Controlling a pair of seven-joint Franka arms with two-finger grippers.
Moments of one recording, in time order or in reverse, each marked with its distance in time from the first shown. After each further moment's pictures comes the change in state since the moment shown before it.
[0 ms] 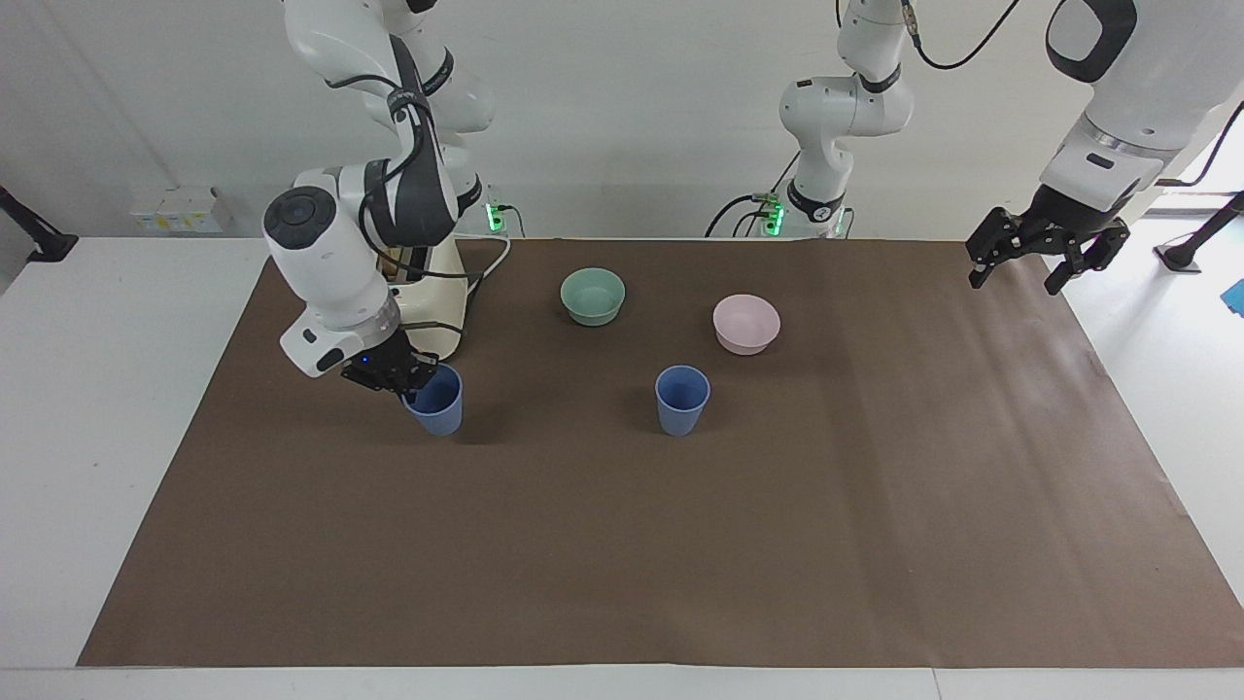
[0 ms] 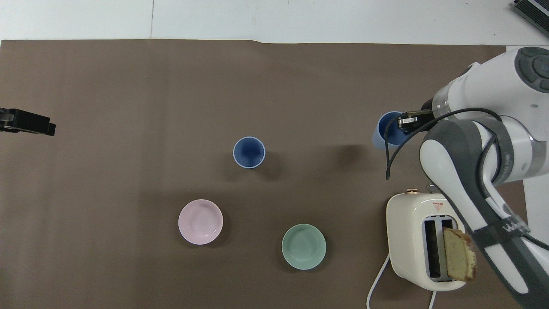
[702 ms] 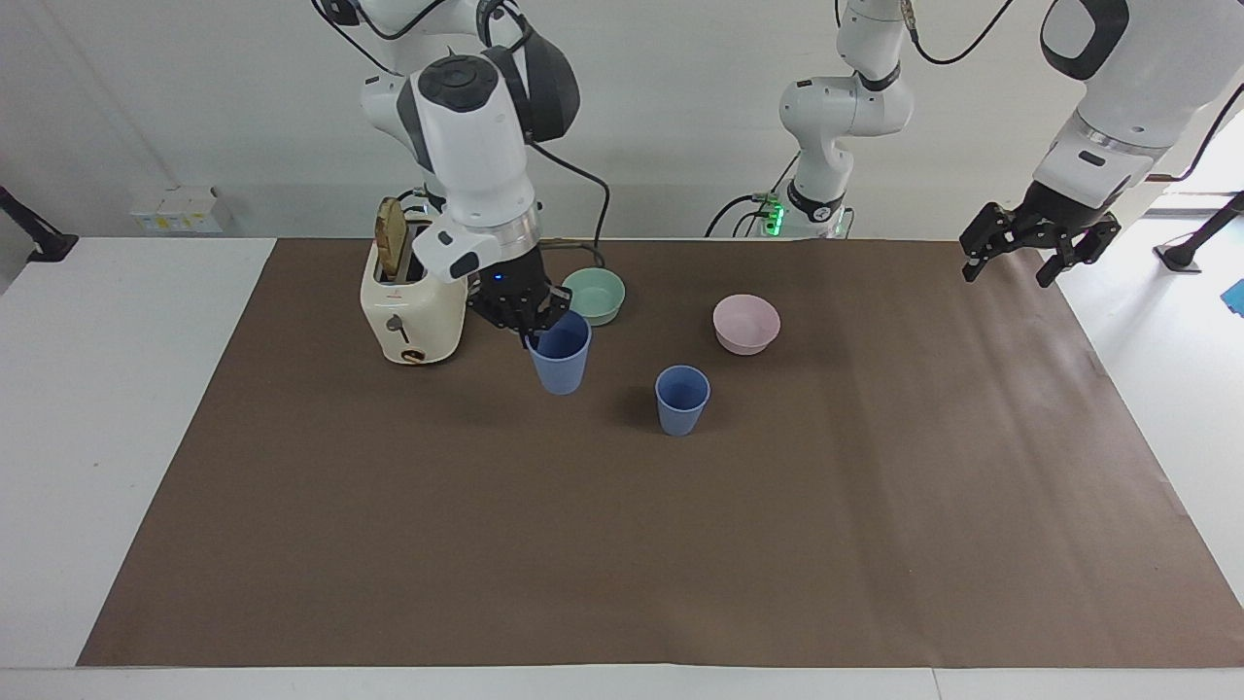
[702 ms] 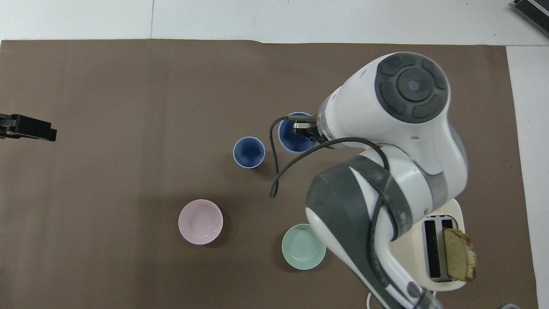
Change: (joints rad) left arm 0.000 -0.013 0.000 -0.020 0.013 -0.003 -0.029; right arm 0.357 0.057 0.016 0.212 -0.002 -0.081 0.512
